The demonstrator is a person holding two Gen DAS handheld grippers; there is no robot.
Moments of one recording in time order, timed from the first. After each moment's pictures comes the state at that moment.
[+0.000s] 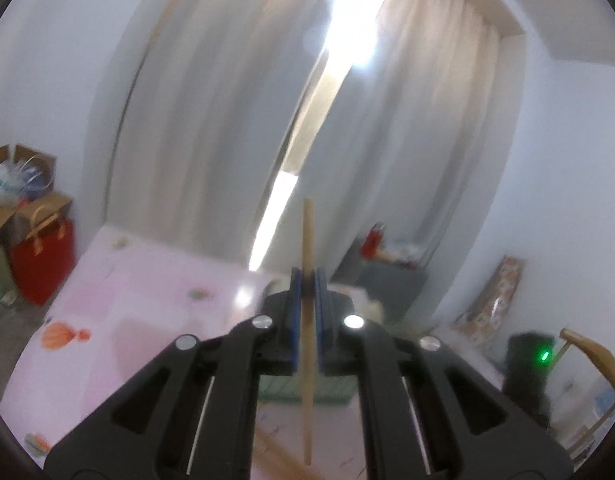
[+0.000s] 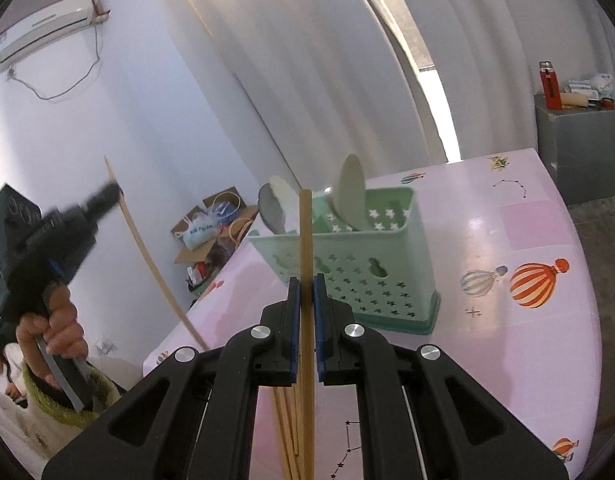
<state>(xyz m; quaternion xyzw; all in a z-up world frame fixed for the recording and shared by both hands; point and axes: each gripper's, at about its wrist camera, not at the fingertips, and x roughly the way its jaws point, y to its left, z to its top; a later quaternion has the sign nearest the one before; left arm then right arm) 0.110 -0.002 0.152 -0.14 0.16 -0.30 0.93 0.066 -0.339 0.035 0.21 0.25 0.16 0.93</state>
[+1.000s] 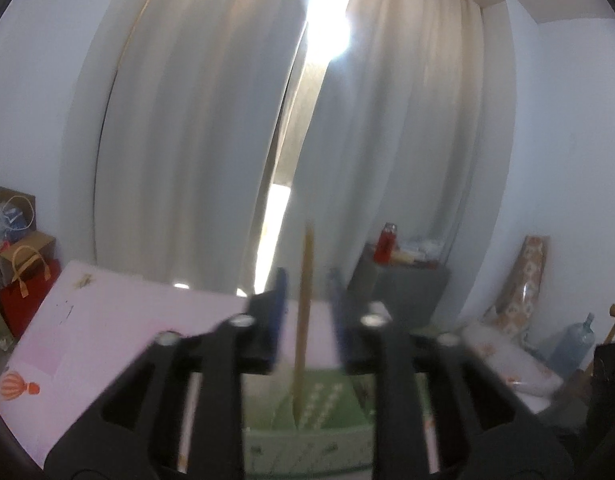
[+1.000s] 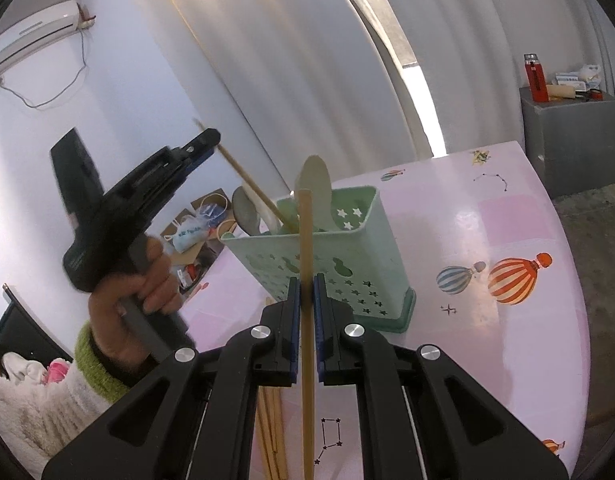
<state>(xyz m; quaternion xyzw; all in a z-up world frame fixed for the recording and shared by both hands) 0.176 -0.111 0.118 -0.08 0.13 -0.29 0.95 0.066 -0.358 0.030 0.22 0.26 0.14 0.93</state>
